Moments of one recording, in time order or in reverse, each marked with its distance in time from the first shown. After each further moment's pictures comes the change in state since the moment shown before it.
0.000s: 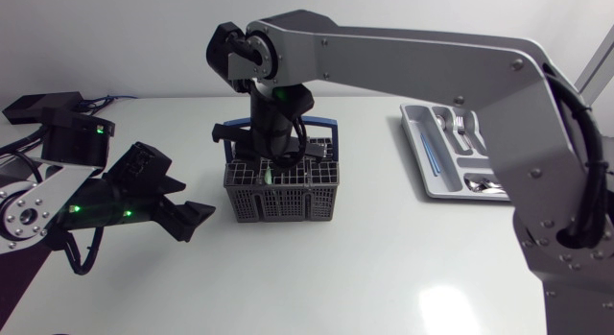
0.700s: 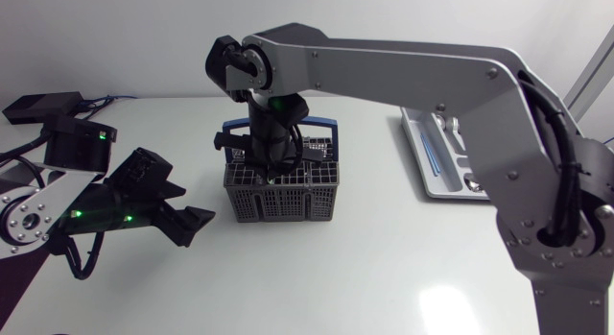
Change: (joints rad) left arm 0.000 0.000 -0.019 0.001 0.000 0.000; right arm 0.002 0.032 0.002 -0.003 0.026 -0.001
